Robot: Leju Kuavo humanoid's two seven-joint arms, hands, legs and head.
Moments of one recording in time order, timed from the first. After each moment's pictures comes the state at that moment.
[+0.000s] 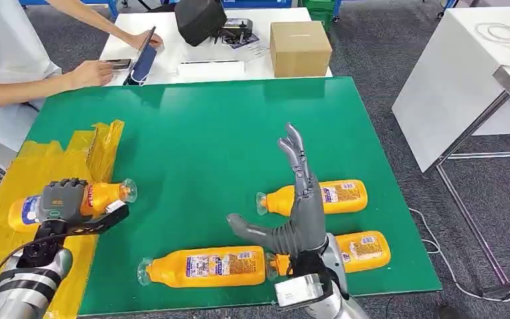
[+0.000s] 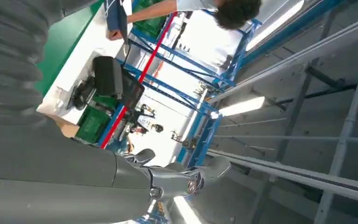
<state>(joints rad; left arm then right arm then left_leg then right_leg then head) -0.39 0.24 -0.07 -0.81 -1.41 0.45 -0.02 -0.13 0.05 0.61 -1.76 0.43 -0.45 -0.48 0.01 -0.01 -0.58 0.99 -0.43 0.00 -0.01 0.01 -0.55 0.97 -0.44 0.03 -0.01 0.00</state>
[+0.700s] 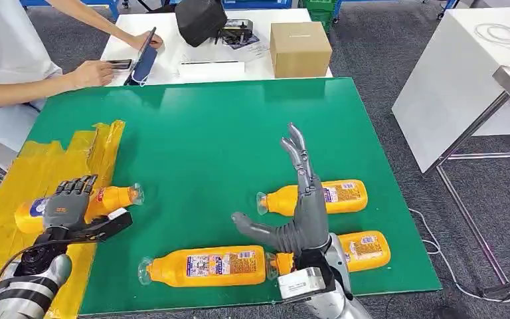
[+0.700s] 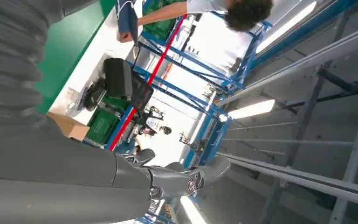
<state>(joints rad) -0.32 0.27 -0.14 -0.91 -1.27 0.31 -0.06 -0.12 0.04 0.58 -1.76 0.44 -0.41 -0.46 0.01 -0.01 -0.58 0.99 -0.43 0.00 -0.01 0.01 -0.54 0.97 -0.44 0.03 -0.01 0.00</state>
